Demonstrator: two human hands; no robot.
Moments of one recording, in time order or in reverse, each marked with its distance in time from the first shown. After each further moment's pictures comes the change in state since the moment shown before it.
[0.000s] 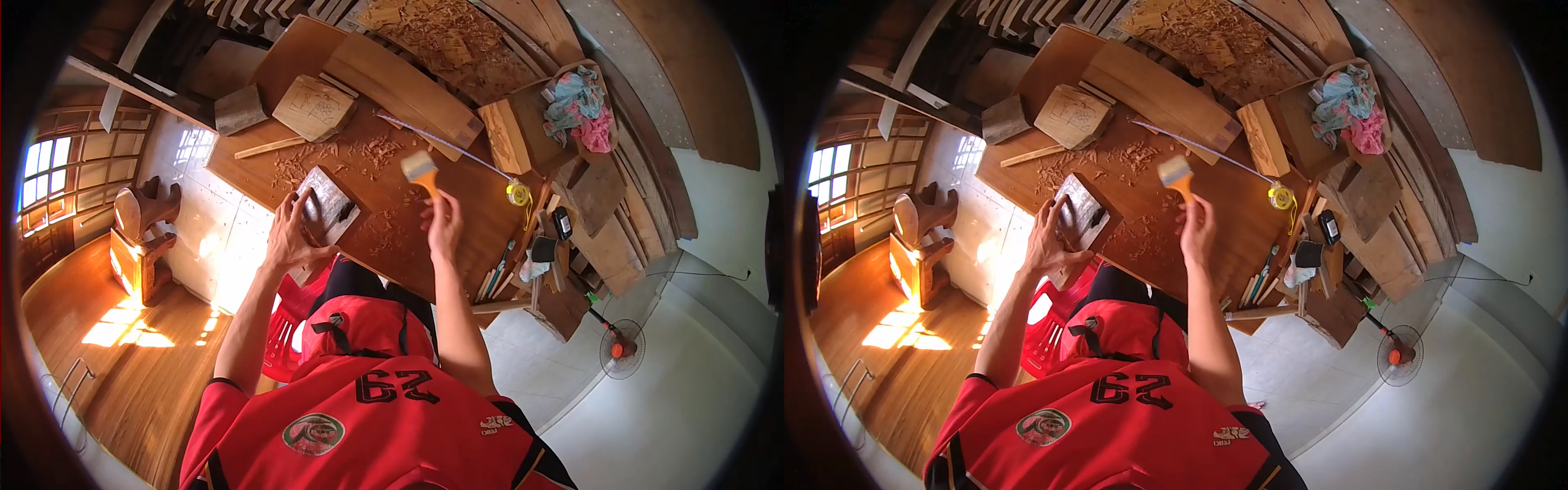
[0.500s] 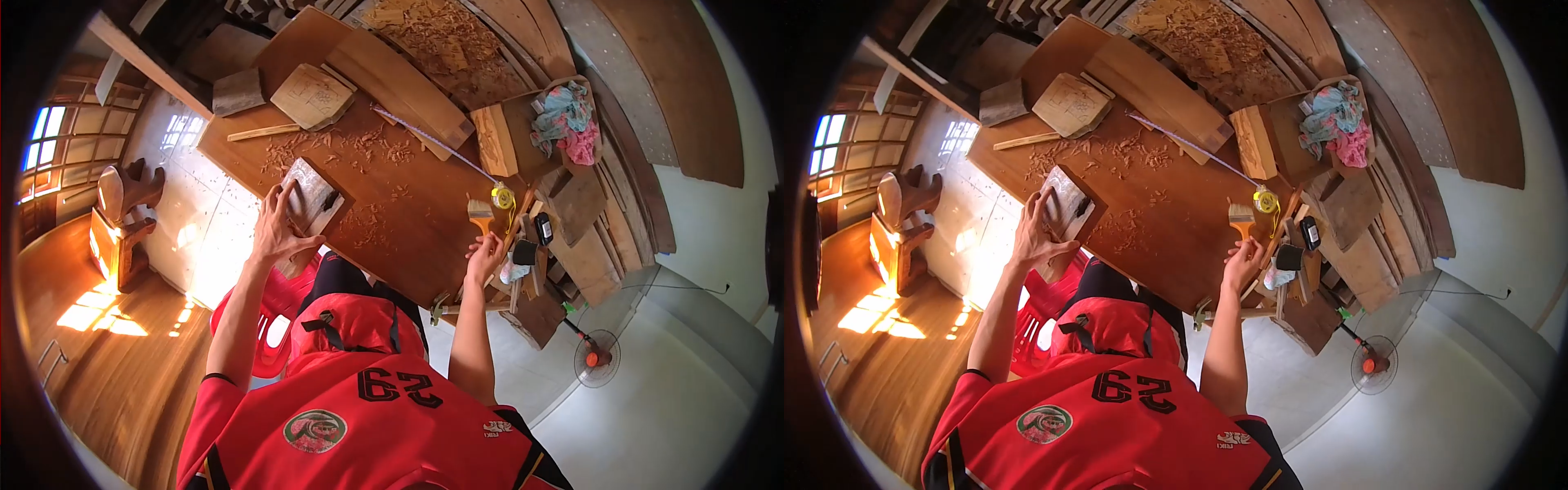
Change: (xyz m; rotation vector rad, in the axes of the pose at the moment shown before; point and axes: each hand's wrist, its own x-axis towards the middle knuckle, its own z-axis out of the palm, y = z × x) left_hand -0.020 -0.007 0.012 -0.079 0.118 -0.049; right_hand -0.007 0.004 -0.137 -0.122 0.412 0.046
